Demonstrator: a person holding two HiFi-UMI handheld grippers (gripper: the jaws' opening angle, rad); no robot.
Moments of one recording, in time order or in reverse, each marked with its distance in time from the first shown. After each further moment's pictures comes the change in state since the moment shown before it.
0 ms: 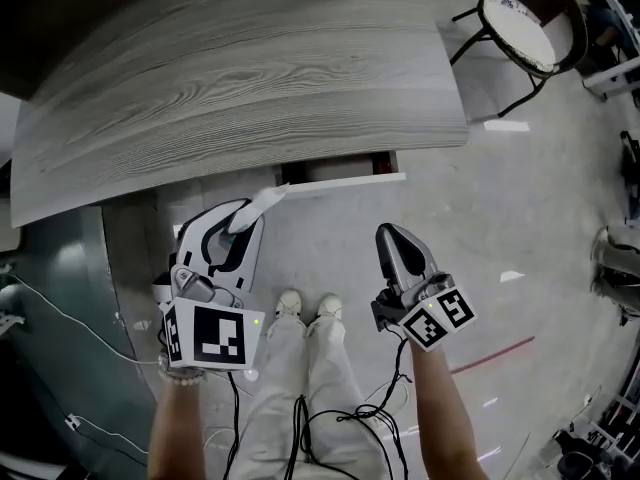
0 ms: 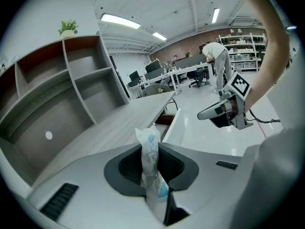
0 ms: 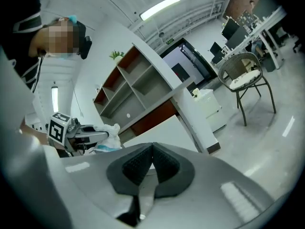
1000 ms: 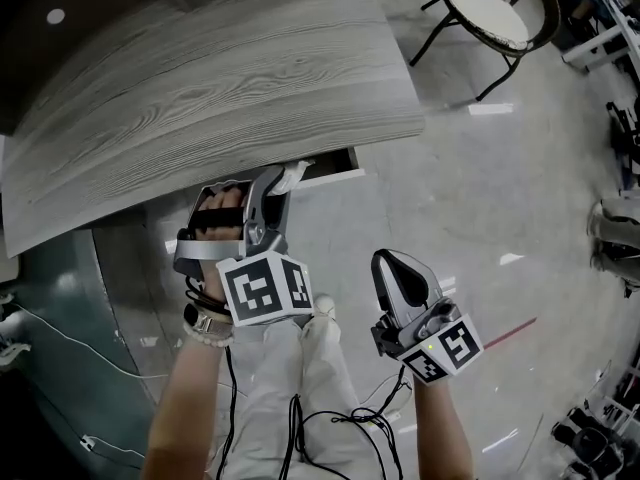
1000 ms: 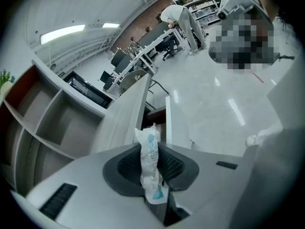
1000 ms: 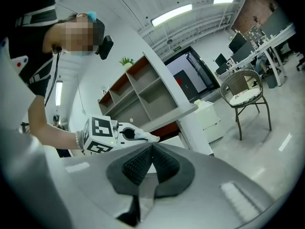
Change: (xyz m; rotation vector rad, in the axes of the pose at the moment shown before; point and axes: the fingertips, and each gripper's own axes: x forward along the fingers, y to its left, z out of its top) left arm 0.098 -0.046 0.043 0.557 0.182 0.011; right arm -0.060 0.027 0.046 -0.105 -0.038 -0.017
